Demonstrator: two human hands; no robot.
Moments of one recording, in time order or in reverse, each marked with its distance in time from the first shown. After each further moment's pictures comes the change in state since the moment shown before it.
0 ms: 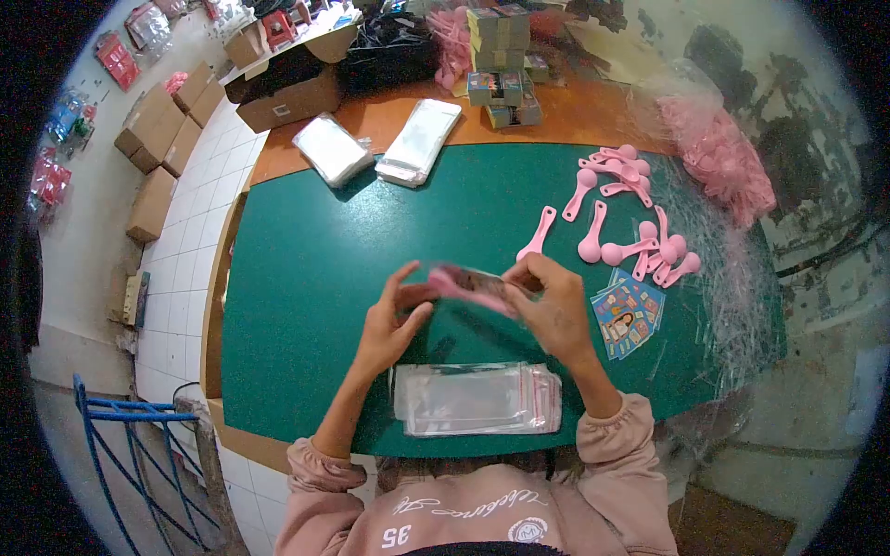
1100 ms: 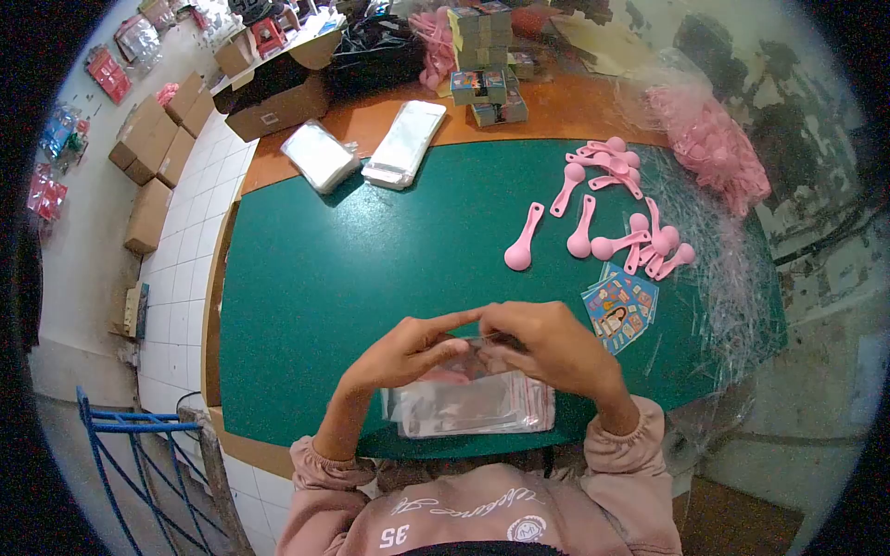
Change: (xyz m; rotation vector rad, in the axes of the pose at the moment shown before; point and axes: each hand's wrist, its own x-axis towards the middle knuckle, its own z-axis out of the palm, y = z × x) left_hand 0.006 0.058 0.014 0.075 -0.627 -0.062; right_hand -0.022 -0.046 -0.033 -0.217 -0.445 -0.264
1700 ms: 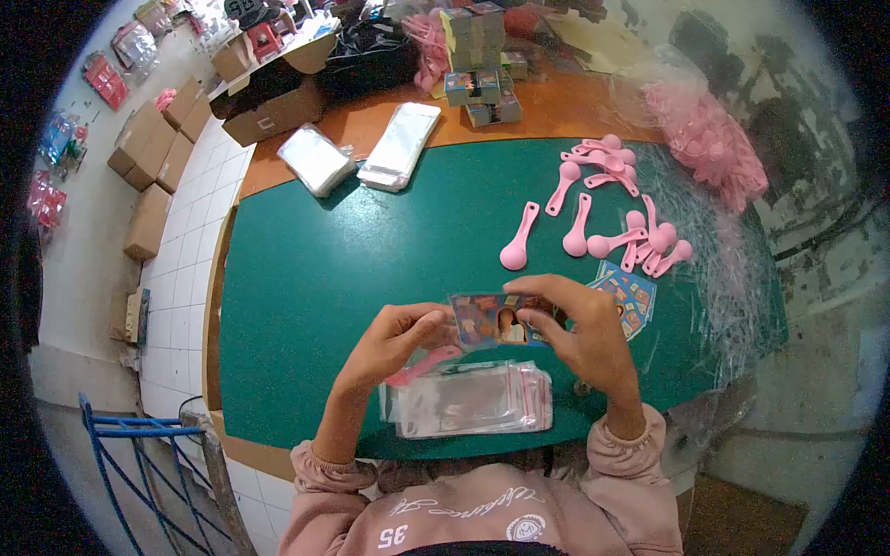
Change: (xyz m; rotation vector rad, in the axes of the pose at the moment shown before) left_hand -0.001 -0.007 0.001 -0.393 0.229 -0.064; right_hand -0.017 0.005 -0.005 0.102 0.410 0.178
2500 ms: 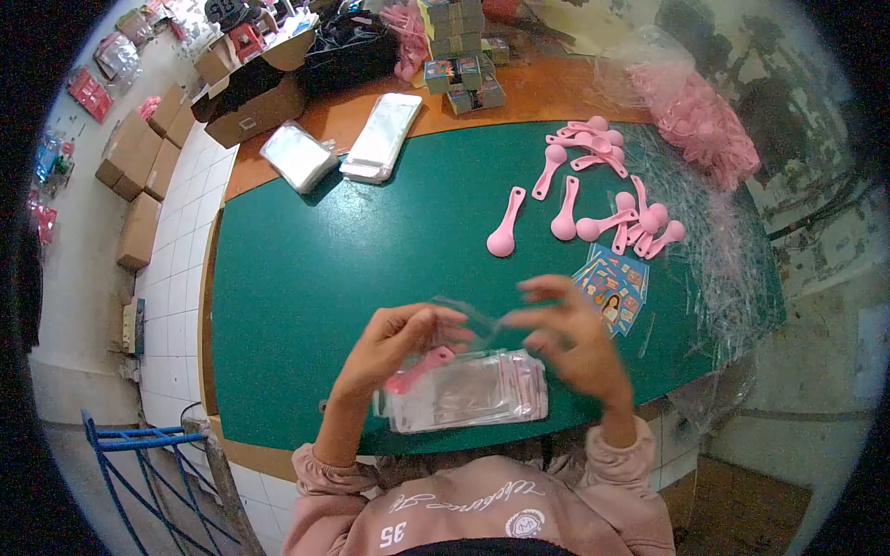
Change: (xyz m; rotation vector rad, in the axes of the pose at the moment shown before) left_hand -0.007 0.007 0.012 -0.198 -0.115 -0.051; right_hand -0.035 0.038 0.002 0.068 -0.084 -0.073
